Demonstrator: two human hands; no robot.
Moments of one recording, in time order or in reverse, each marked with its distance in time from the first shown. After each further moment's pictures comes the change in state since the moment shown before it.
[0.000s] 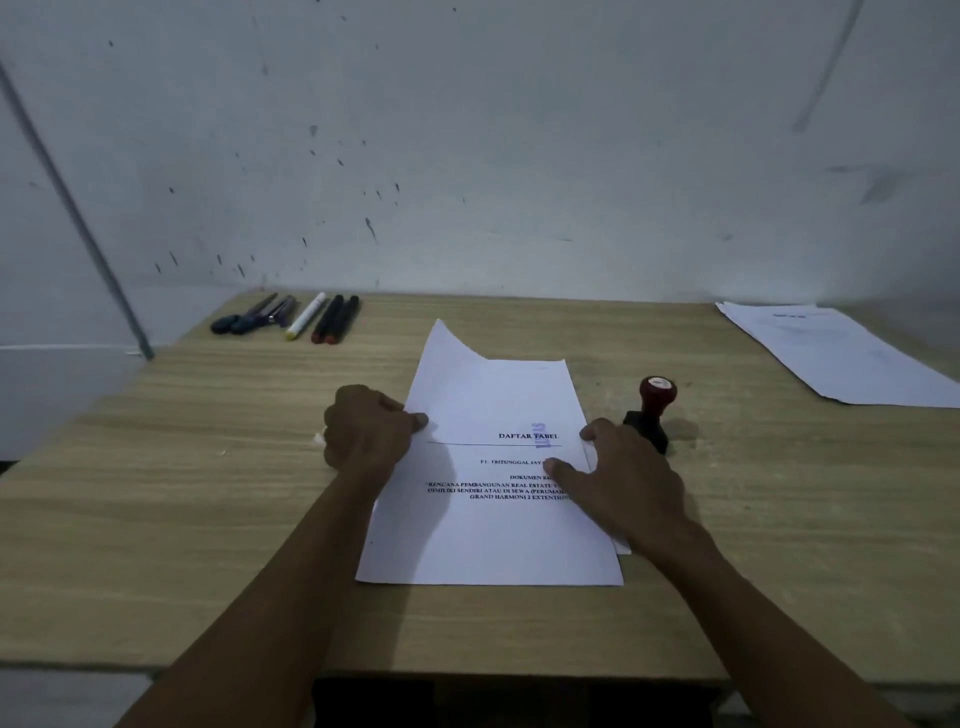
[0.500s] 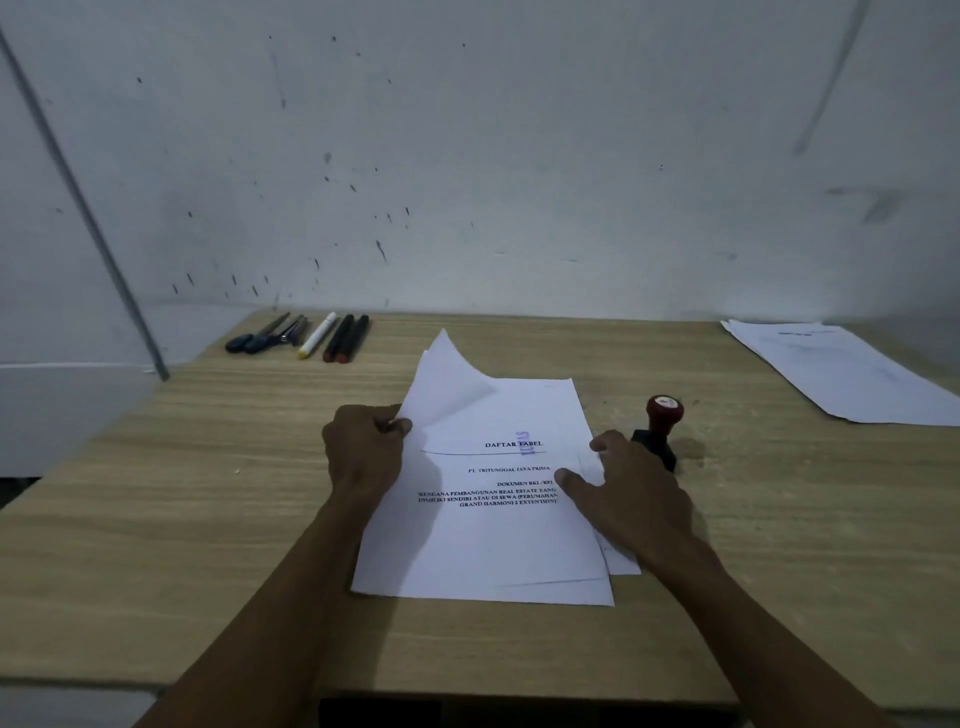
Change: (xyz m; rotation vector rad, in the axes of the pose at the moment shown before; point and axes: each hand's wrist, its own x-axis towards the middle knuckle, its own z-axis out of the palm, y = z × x) left_hand 0.015 -0.020 -0.005 -0.116 0.069 0.230; right_hand 0.001 -0.006 -0.002 0.063 0.026 0.067
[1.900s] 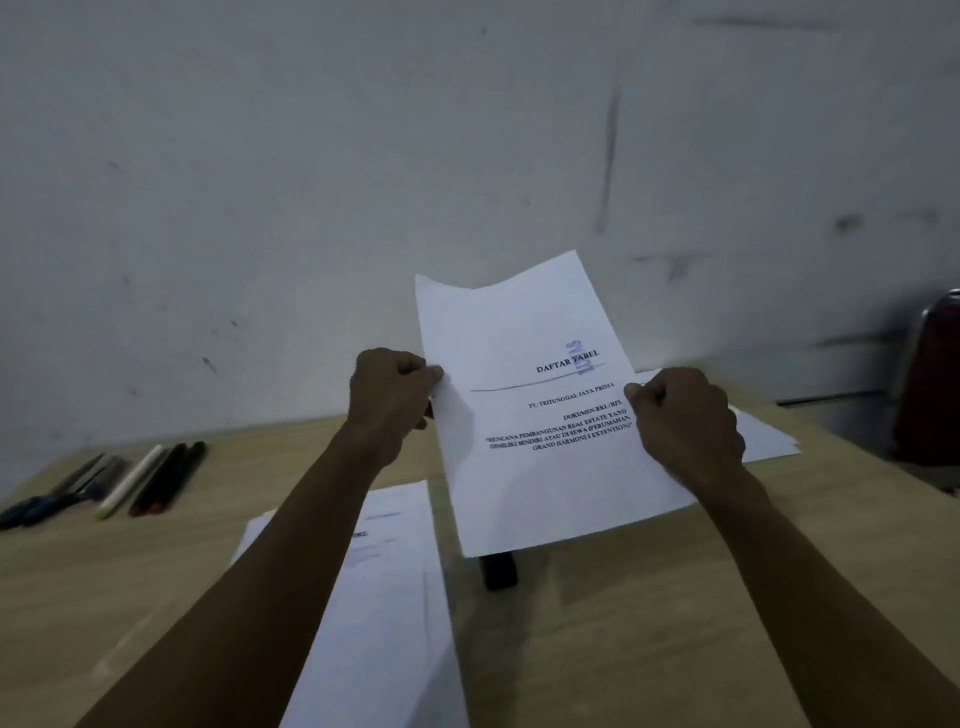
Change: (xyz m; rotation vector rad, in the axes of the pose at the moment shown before) left_hand 0.008 0.220 0.124 -0.343 -0.428 0.259; right_hand 0.098 0.090 -0.185 0.192 0.443 0.266
